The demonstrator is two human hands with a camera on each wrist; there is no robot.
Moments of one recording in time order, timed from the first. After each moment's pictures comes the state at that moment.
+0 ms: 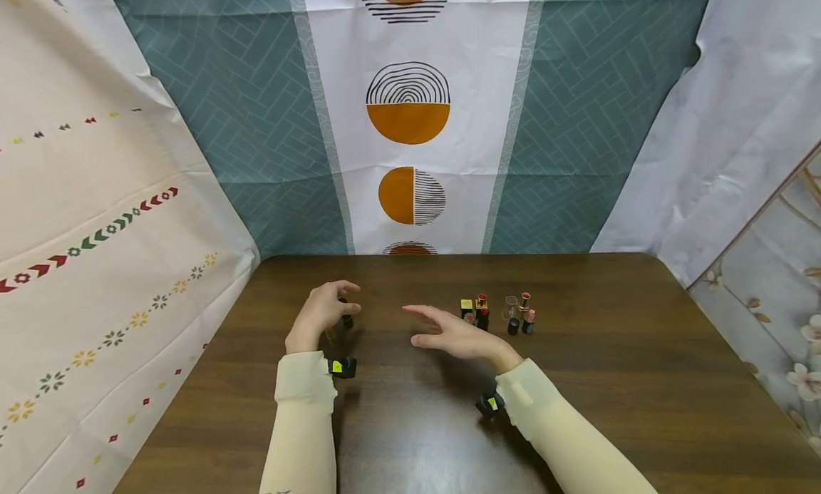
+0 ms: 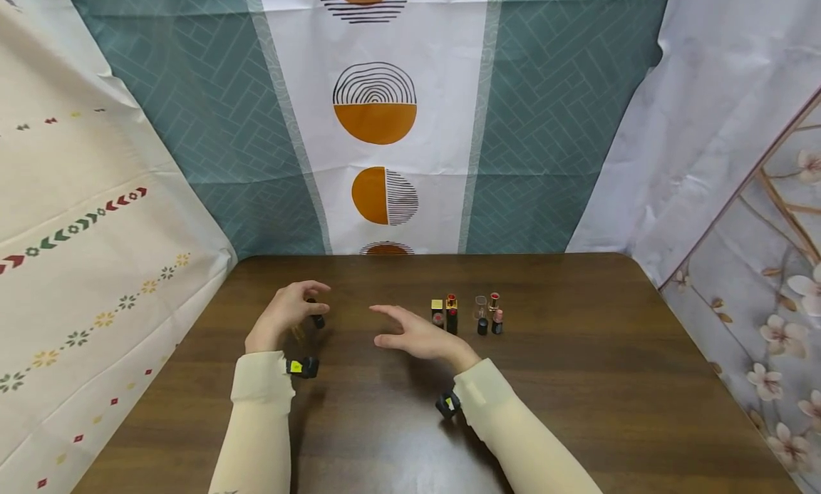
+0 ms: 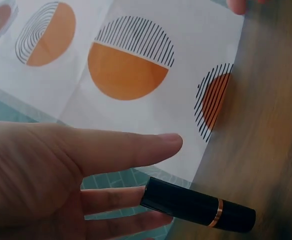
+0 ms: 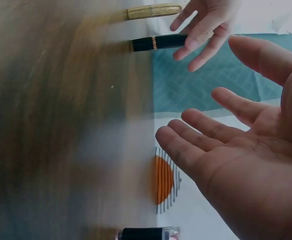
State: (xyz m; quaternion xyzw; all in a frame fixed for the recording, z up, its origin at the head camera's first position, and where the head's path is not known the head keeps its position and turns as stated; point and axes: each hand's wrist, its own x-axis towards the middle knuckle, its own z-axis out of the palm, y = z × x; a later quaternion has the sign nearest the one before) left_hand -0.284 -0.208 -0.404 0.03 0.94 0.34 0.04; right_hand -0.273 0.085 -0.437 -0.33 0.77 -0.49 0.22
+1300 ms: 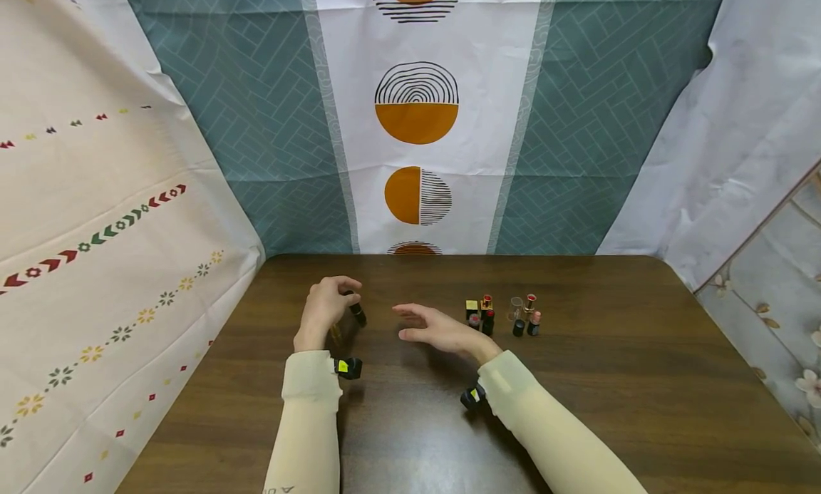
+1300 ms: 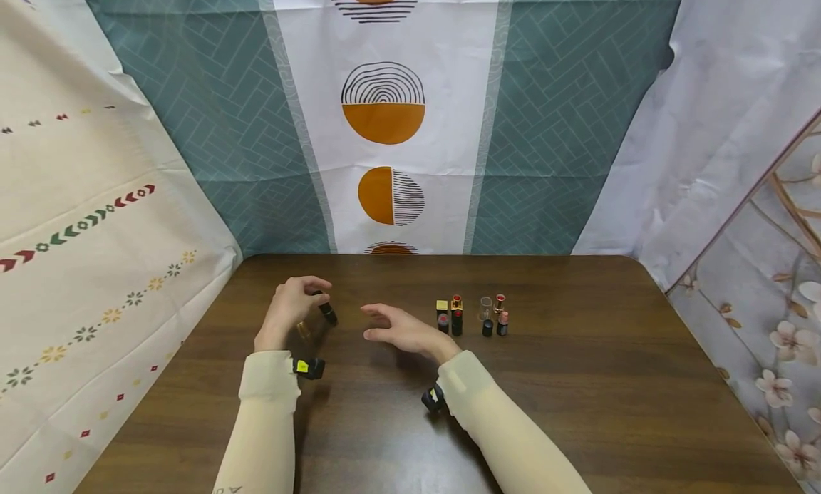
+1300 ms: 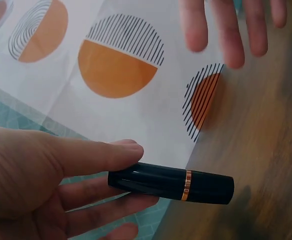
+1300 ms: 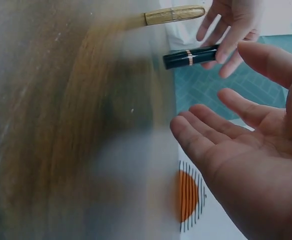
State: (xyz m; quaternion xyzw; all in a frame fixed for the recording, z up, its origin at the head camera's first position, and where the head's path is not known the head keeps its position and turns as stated) left_hand -0.290 -0.206 -0.411 -0.03 0.93 0.36 -0.02; right_hand -0.290 0.053 -0.450 -0.32 0.75 -0.52 0.25
